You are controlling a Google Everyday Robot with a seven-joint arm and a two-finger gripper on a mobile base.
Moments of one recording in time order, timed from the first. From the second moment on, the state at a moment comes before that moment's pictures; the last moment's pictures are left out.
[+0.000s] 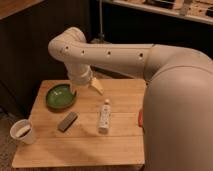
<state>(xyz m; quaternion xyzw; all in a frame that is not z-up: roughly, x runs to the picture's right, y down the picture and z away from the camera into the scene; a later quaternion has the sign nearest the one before) -0.080 0.009 0.668 -0.30 -0.16 -0.61 0.72</state>
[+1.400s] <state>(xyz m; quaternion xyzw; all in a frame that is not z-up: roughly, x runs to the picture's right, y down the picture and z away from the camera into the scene) 0.045 0.003 0.658 -0.30 -0.17 -0.55 0.76</state>
